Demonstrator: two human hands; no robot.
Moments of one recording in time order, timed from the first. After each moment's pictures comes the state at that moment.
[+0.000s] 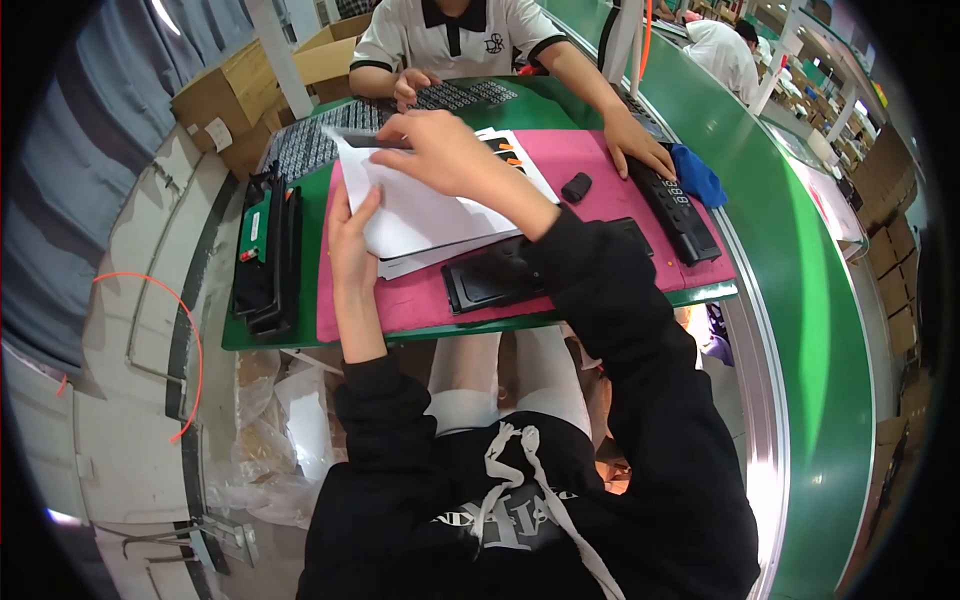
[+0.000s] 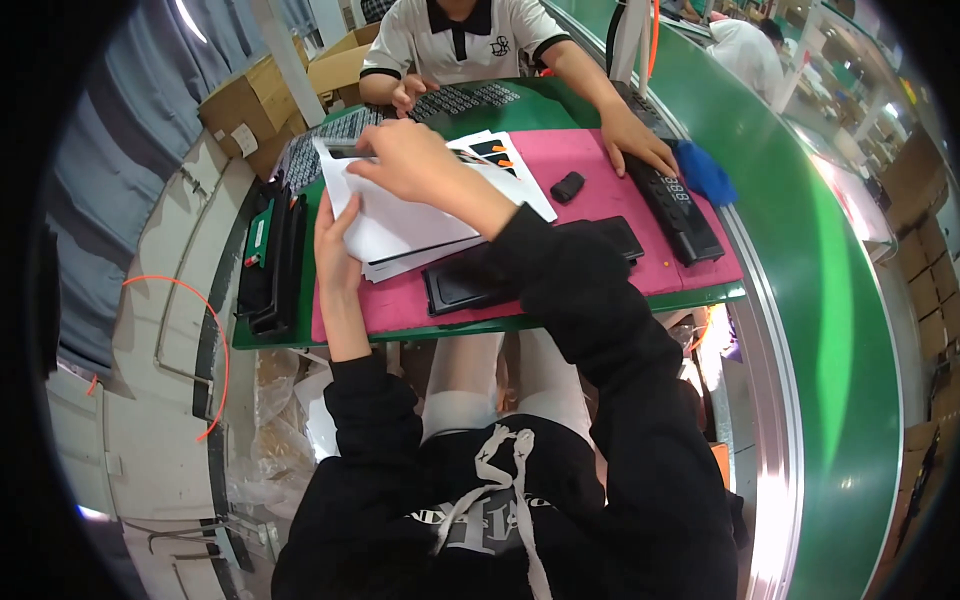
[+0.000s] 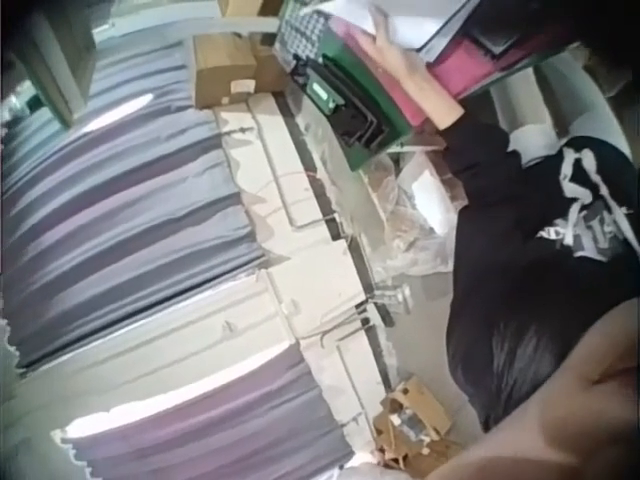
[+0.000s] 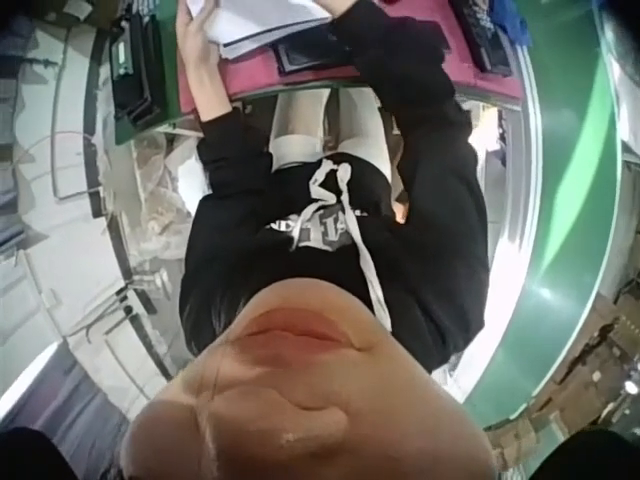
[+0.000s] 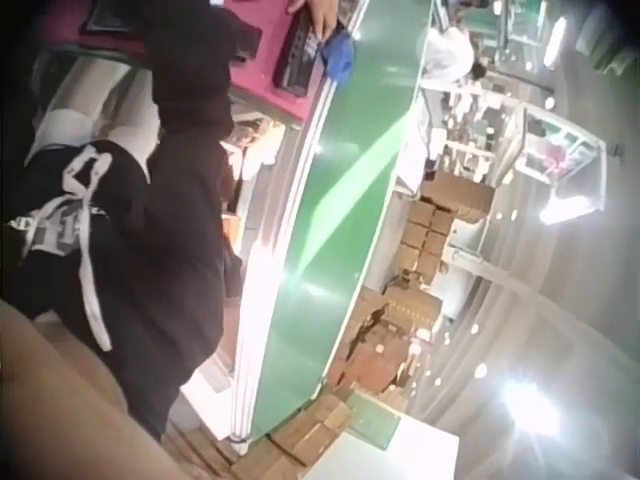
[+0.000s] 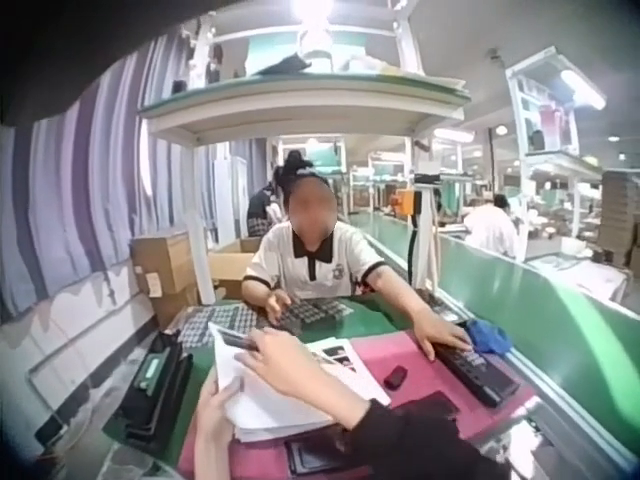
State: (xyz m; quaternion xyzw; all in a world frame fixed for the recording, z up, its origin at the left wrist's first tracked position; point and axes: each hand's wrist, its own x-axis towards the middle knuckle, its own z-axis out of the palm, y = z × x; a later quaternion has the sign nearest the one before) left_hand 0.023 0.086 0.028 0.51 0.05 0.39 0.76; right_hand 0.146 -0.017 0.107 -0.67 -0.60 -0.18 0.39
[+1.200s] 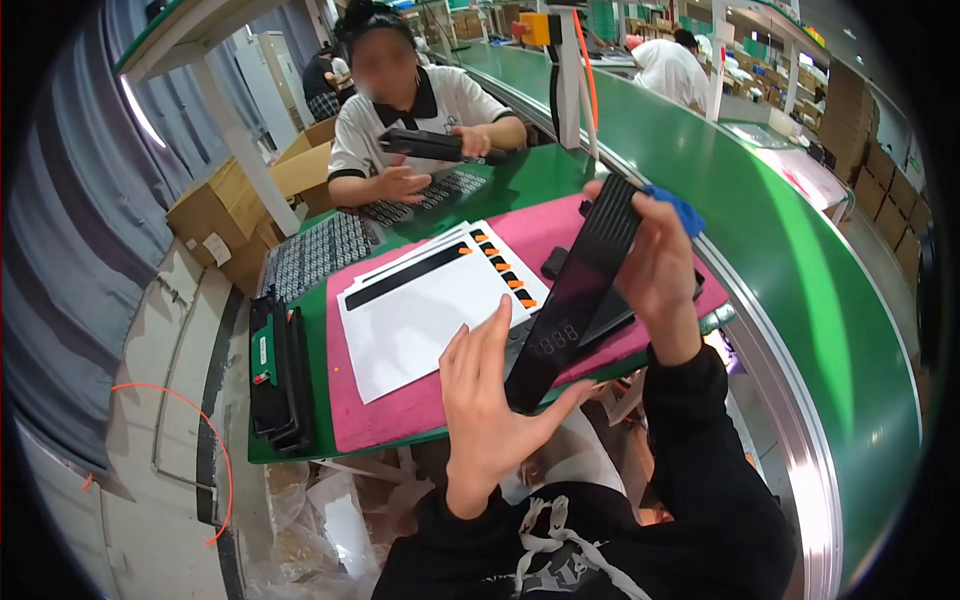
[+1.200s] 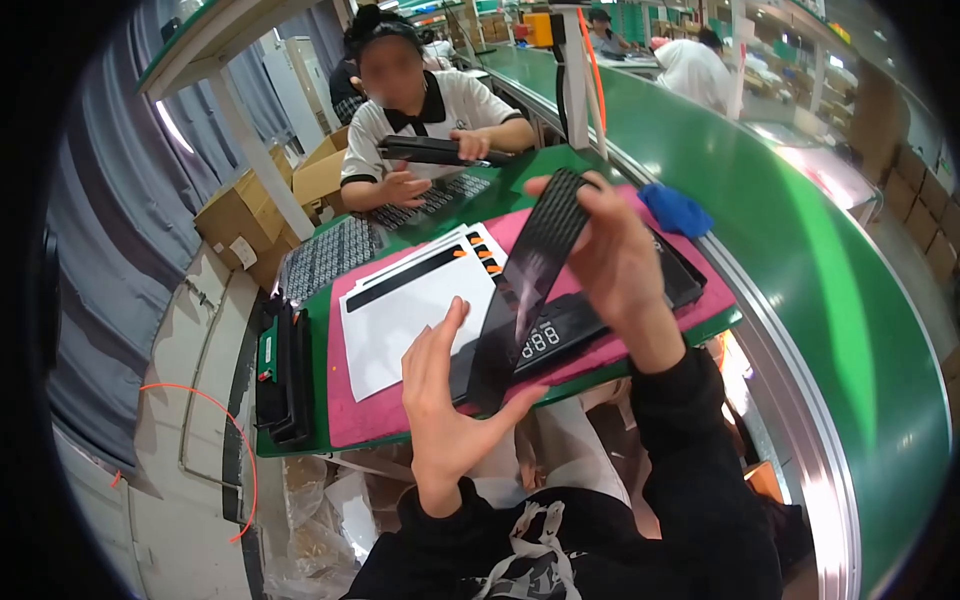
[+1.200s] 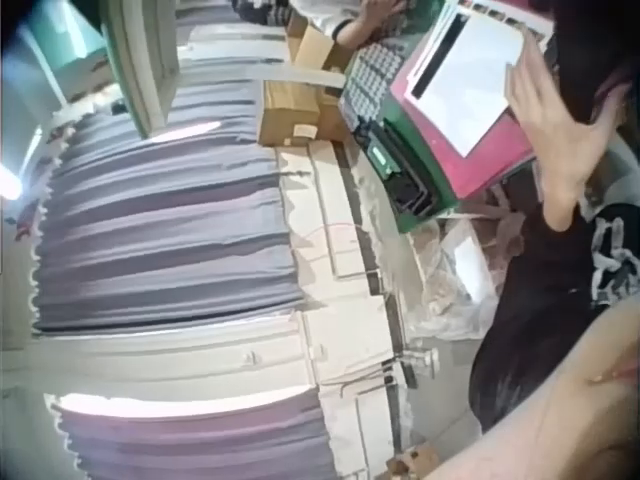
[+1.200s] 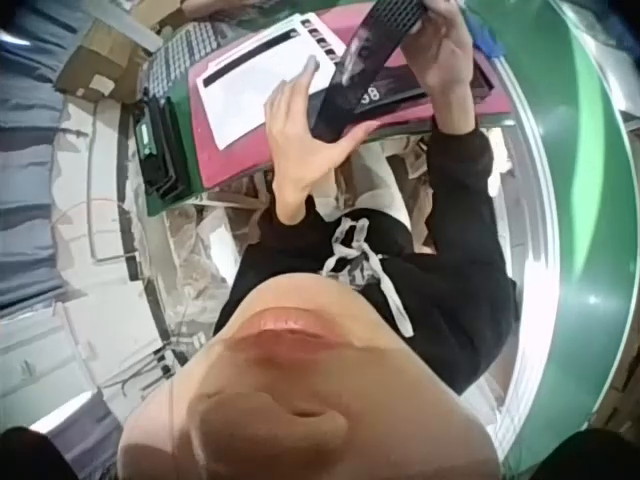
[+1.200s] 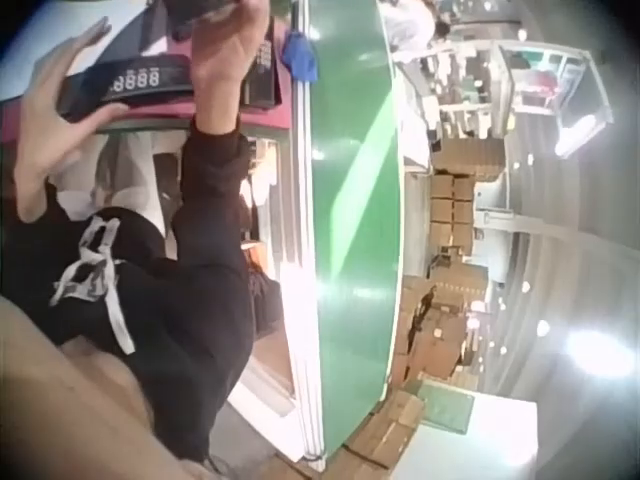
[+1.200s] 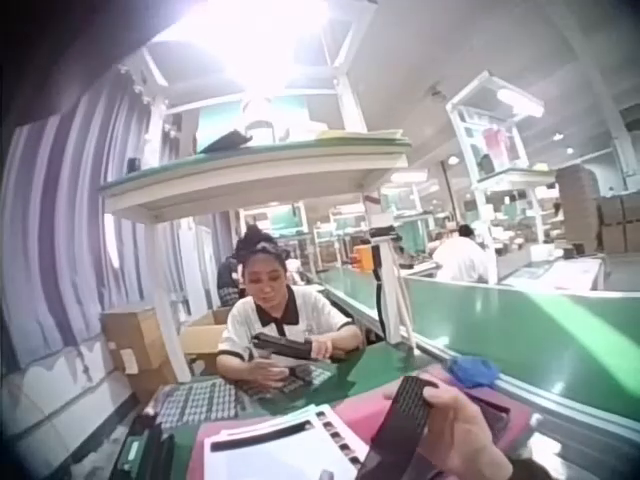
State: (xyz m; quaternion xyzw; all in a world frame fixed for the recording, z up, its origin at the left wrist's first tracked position) left_hand -0.001 -0.085 0.092 0.85 -0.02 0.45 0.28; right_hand 0.156 -0.207 0.128 -0.32 -0.29 0.14 0.89
